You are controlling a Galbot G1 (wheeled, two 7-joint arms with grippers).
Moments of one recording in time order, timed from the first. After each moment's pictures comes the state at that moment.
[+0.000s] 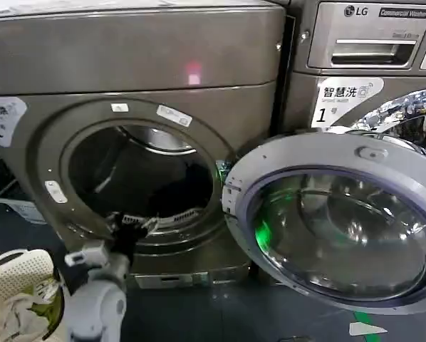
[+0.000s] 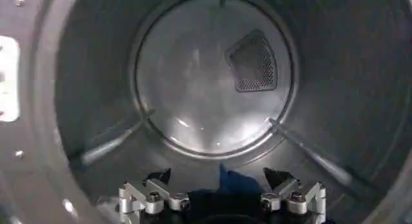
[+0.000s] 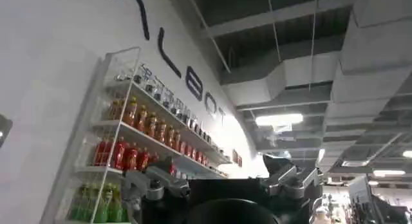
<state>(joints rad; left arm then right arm) 0.73 -1.51 -0.51 -1.63 -0.12 0.49 0.02 -1.70 1.10 2.29 2.00 0.71 -0.28 -0.01</state>
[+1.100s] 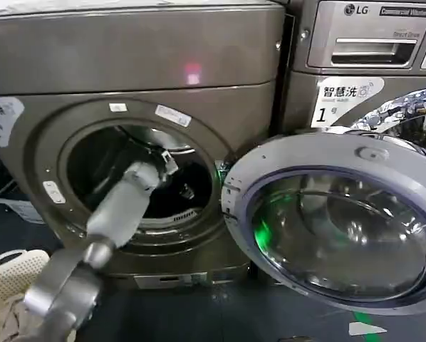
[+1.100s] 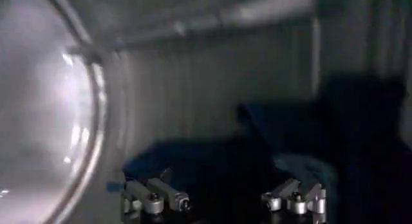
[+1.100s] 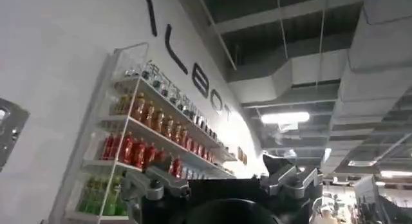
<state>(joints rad) -0.11 -1.43 0.19 -0.33 0.54 0.11 0.89 -1.68 1.13 2.24 2.04 0.70 -0.27 -0.01</state>
